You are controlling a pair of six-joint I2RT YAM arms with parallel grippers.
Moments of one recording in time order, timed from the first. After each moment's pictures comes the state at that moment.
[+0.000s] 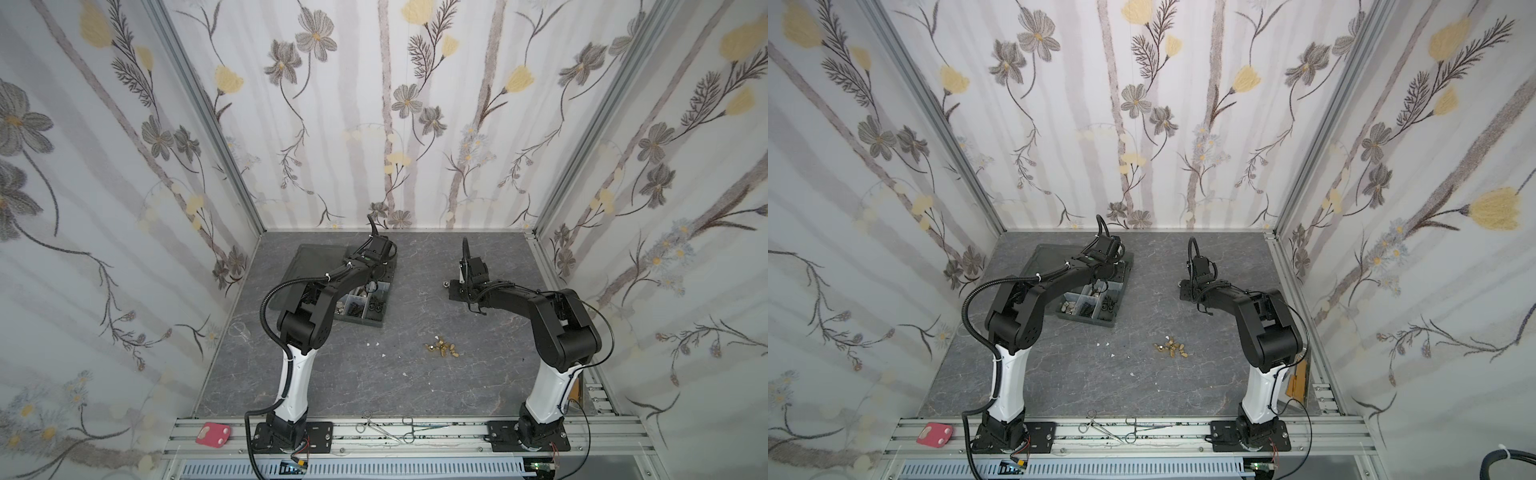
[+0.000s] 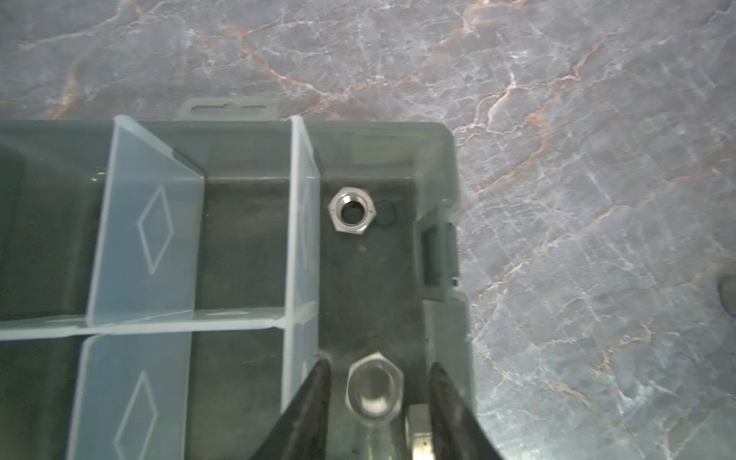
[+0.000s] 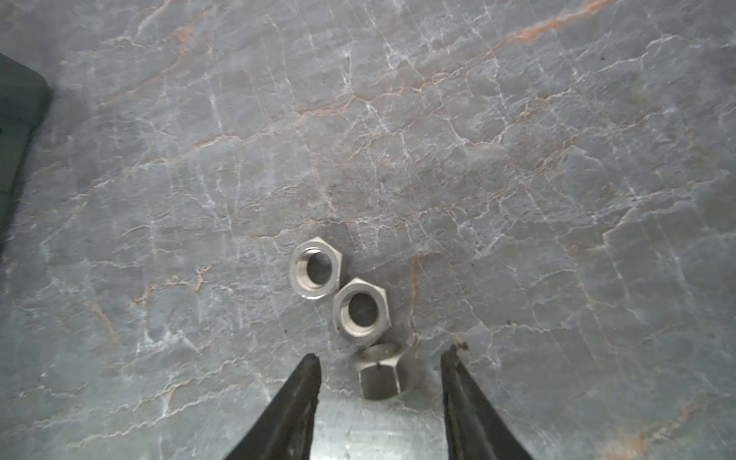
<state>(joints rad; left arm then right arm) -0.49 2.15 1.60 -0.36 -0.07 -0.24 0.32 1.89 1.09 -0.14 0.06 0.36</state>
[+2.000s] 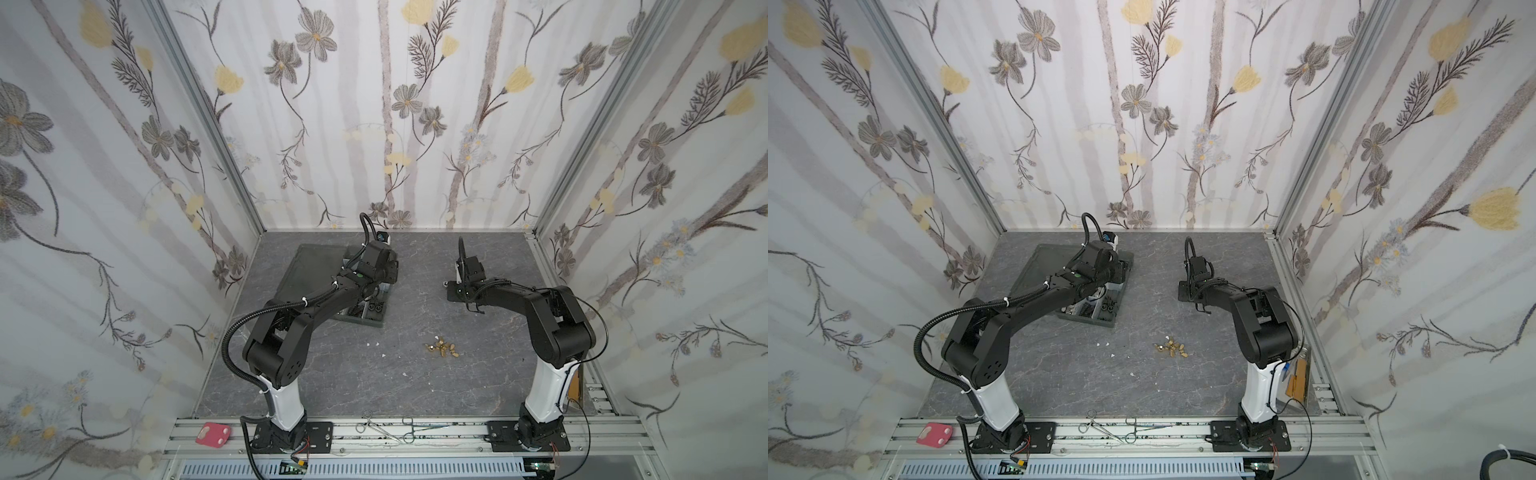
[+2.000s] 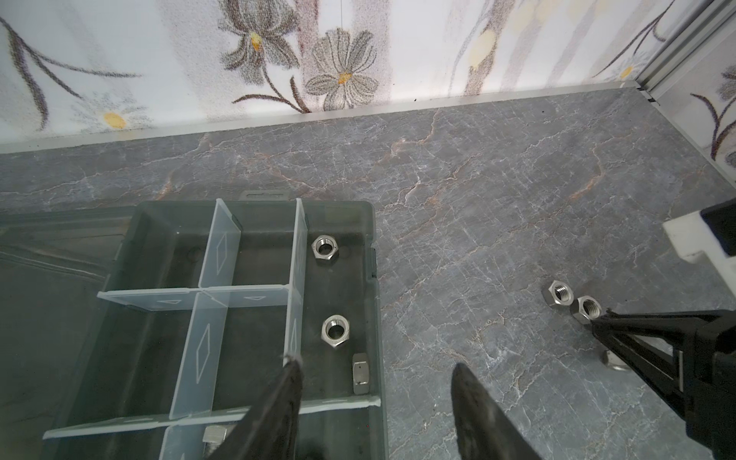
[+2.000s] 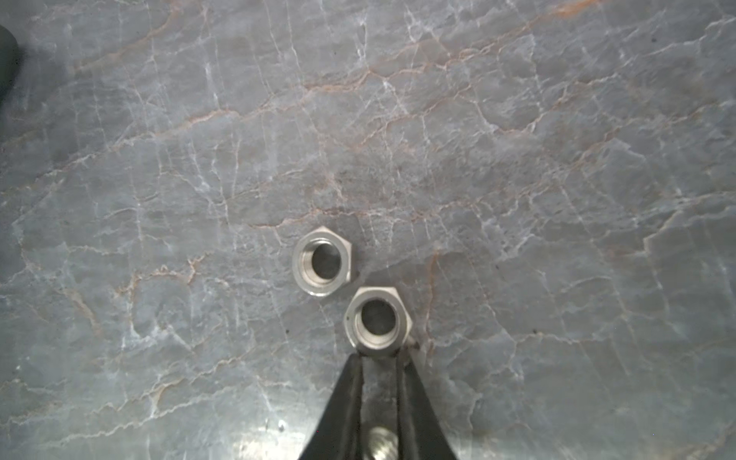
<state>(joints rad) -0.57 1.80 1.28 -0.10 -0.15 -0.27 0.33 1.90 1.11 -0.18 0.05 0.33</state>
